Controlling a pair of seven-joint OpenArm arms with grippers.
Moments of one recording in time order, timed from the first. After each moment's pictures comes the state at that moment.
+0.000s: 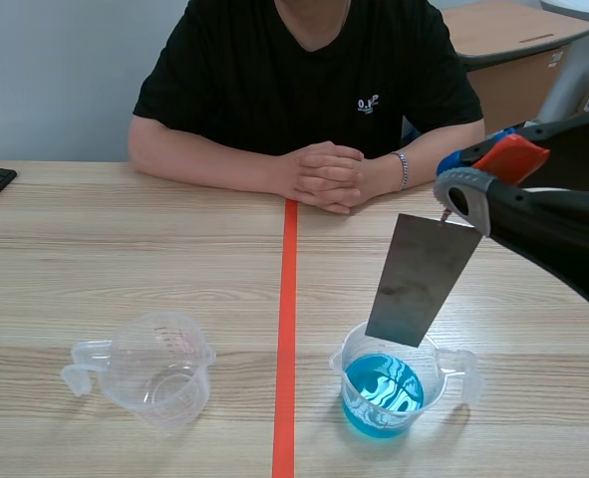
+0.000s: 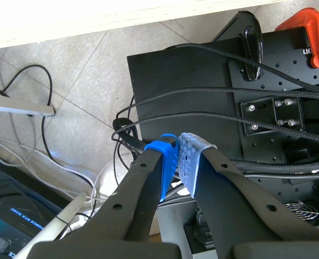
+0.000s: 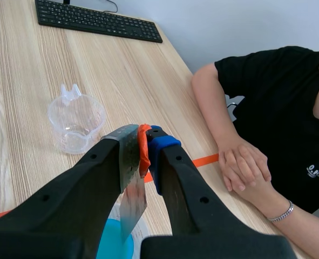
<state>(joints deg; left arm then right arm) 64.0 -23.5 -3.0 86.2 -14.2 -10.9 -14.0 -48.8 49.1 18.6 132.7 13.0 35.0 17.0</state>
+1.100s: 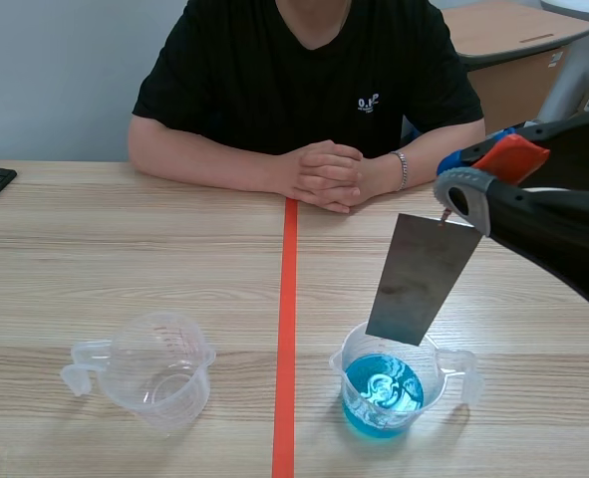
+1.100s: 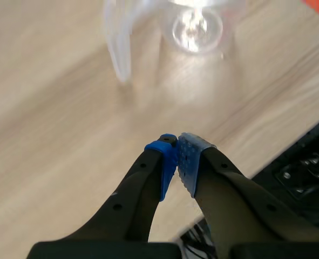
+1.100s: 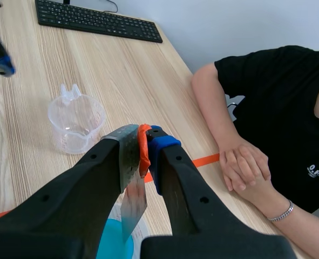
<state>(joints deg) 58.7 -51.0 -3.0 101.6 -14.2 -11.0 -18.7 -48.8 49.1 18.6 132.7 13.0 35.0 17.0</state>
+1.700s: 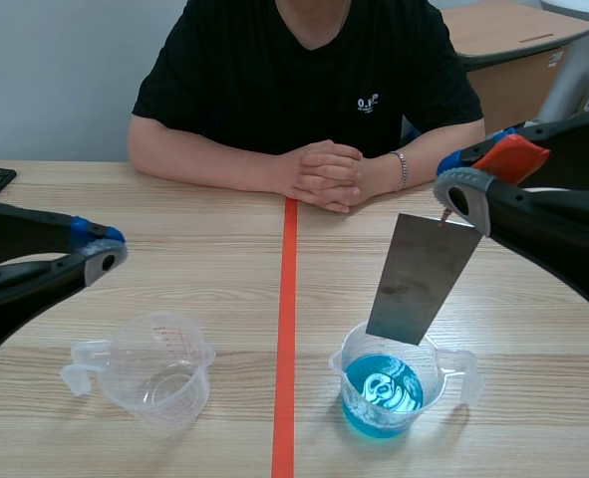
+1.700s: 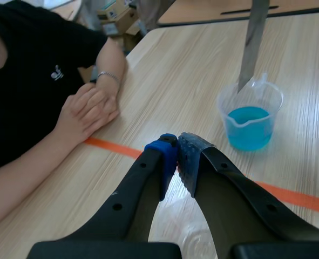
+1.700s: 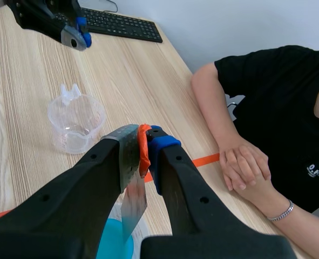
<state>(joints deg) 30.7 -62.1 9.1 113.1 -14.0 -23.2 -27.9 -48.8 49.1 18.6 132.7 13.0 35.0 17.0</state>
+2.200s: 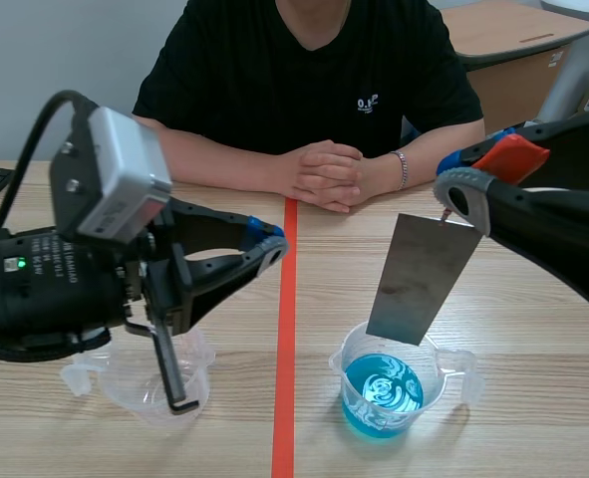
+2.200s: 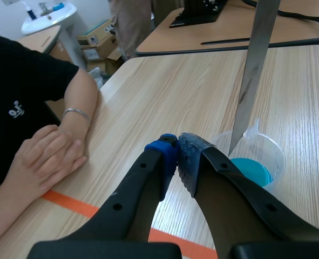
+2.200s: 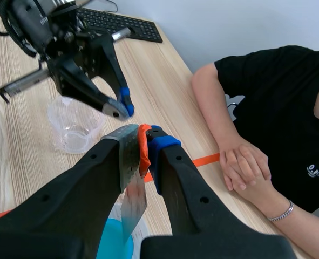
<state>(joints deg) 3.2 -42.0 35.2 105.0 -7.6 -23.2 -16.9 -48.8 49.1 18.6 132.7 13.0 35.0 17.1</state>
